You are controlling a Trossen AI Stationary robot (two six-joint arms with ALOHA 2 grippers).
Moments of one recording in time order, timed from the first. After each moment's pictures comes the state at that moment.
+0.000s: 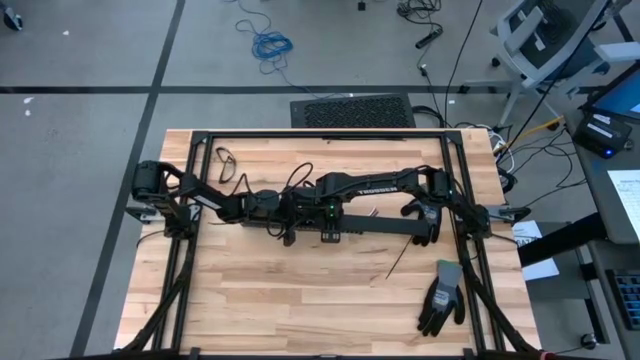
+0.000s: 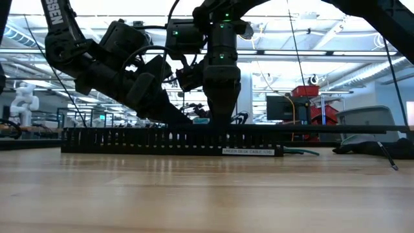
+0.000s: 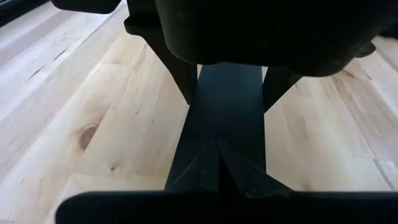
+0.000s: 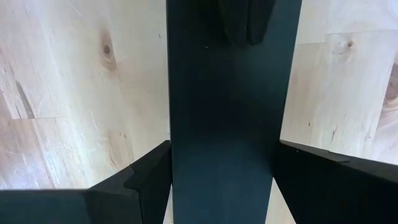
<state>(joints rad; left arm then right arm) 0.07 1.69 0.46 0.77 0.06 -0.04 -0.07 2.26 1.92 -1.18 -0.05 0.02</state>
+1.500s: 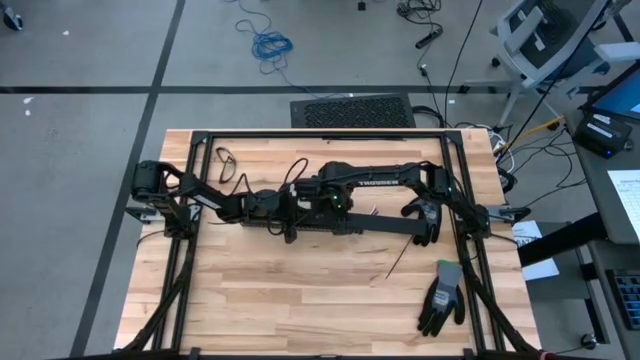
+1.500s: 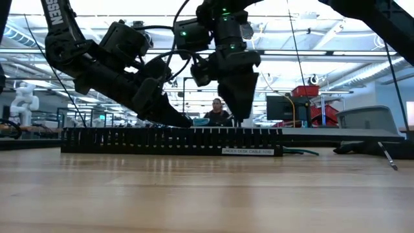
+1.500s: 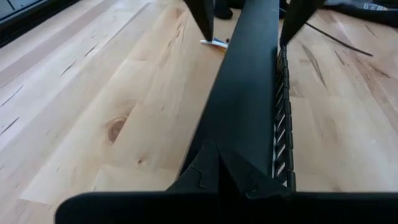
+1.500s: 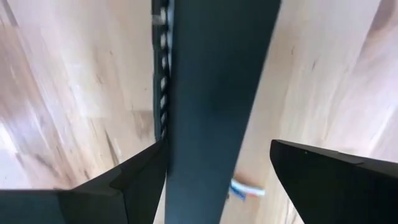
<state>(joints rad) 0.07 1.69 0.46 0.76 -0.02 -0.04 -0.11 2.25 2.02 -1.46 -0.05 -0.11</state>
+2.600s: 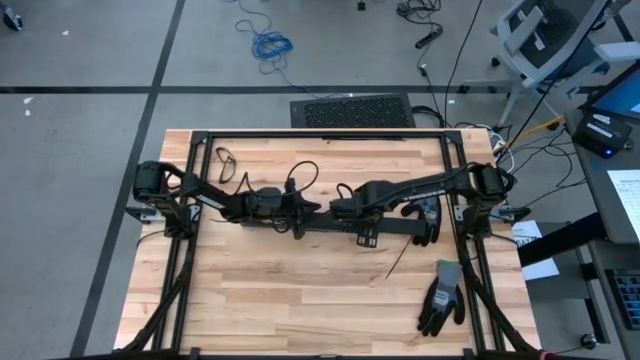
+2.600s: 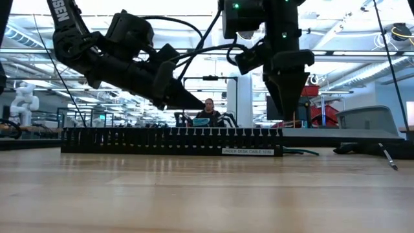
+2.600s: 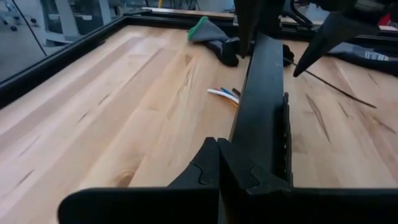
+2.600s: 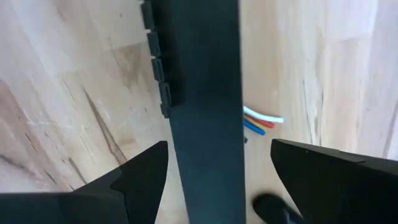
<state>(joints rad) 0.07 1.69 0.51 0.83 -0.08 -0.04 0.03 1.84 1.42 -1.19 0.13 0.23</state>
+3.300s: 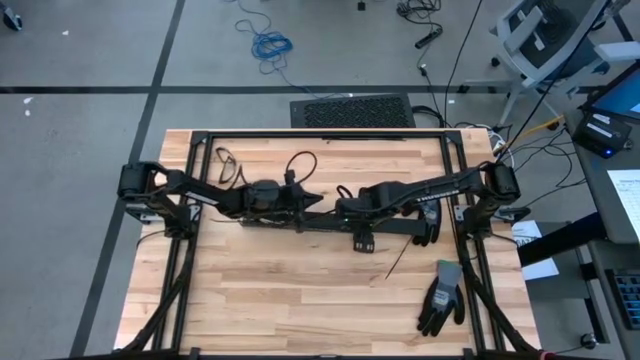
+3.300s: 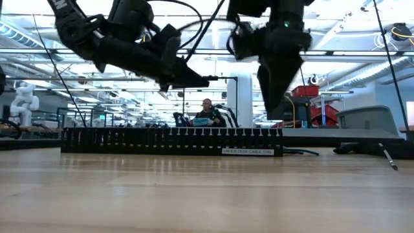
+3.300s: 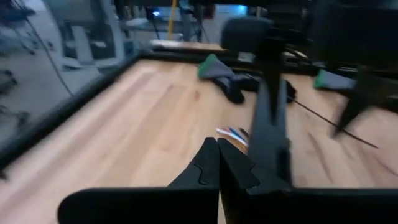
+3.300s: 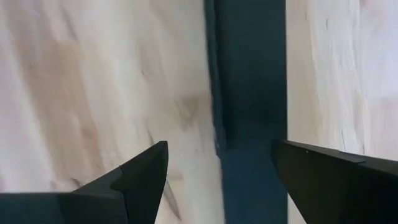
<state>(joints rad) 0.09 1.56 0.59 0.75 -0.10 -0.02 0.06 1.75 1.33 -0.93 0.04 0.22</state>
